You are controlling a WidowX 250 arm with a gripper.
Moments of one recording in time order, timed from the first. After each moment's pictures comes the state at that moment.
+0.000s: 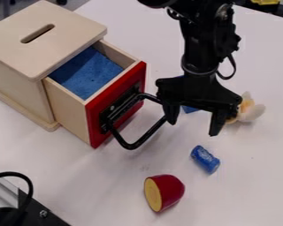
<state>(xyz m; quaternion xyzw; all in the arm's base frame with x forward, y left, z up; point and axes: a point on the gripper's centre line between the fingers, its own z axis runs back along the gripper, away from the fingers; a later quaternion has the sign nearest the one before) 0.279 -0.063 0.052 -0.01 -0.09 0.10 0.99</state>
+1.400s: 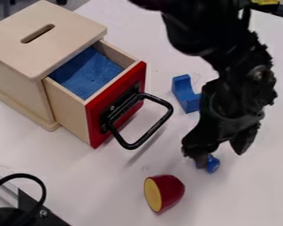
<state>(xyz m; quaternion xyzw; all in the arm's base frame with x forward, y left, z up) 0.263 -0.108 0.028 -0.06 -0.11 0.46 0.88</state>
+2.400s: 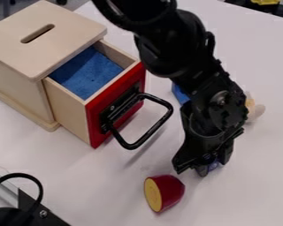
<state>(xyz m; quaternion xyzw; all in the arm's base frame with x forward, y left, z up) 0.257 -0.104 0.008 -0.11 -0.12 0.50 0.85</state>
